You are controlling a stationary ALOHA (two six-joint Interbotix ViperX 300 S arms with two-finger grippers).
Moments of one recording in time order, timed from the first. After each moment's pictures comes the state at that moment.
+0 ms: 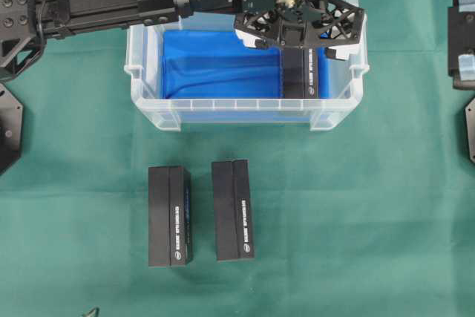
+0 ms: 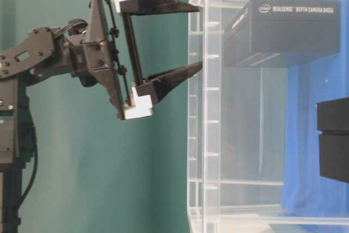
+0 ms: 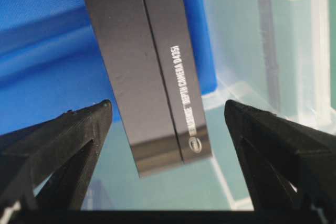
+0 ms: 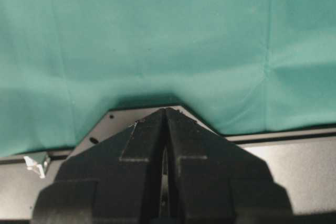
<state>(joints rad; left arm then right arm) 0.16 0.55 -0.62 0.09 1.33 -1.23 0.00 -0.65 0.49 -0.07 1.53 0.21</state>
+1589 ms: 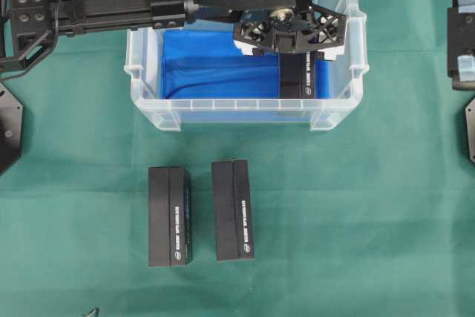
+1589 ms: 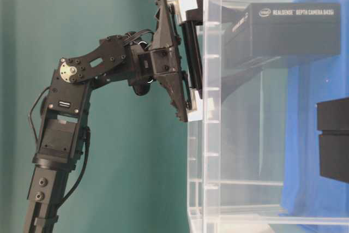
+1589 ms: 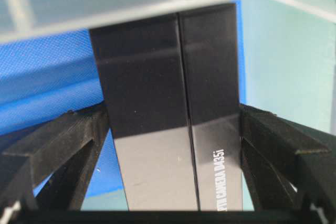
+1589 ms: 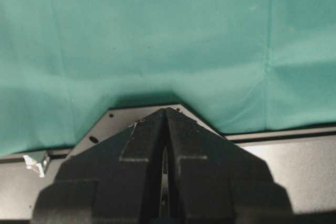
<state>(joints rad) 0.20 0.58 -0.43 0.10 1.14 -1.28 0.00 -0.66 0.49 -0.07 1.53 0.21</state>
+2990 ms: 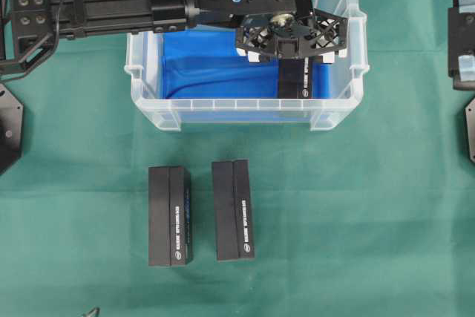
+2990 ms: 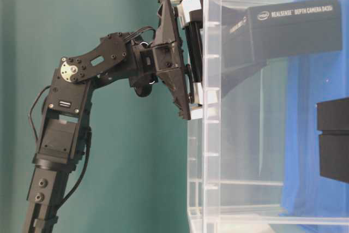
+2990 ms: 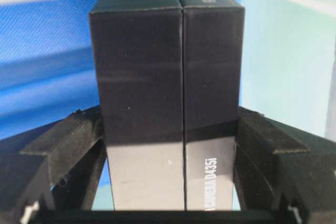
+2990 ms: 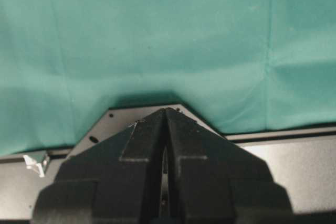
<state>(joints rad) 0.19 0.57 -0.43 0.06 1.12 -1.32 0.00 -0.66 0.49 -0.07 1.53 0.21</state>
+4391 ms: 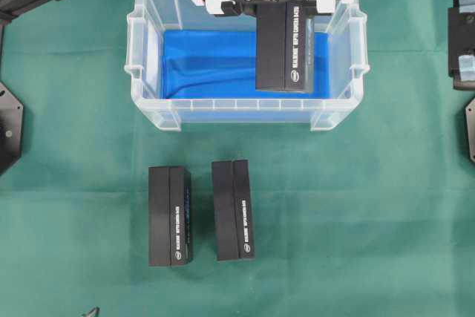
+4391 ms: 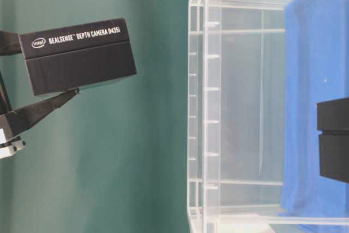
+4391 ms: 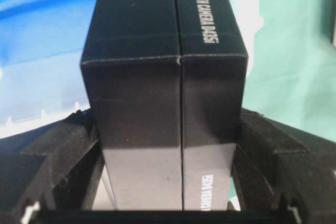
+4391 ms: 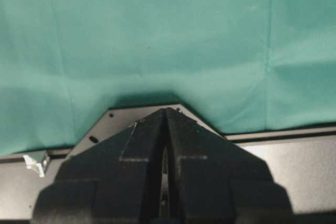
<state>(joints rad) 0.14 0.45 -0.96 0.07 1.71 -1.32 0.00 -0.66 0.49 -0.07 1.53 0.21</state>
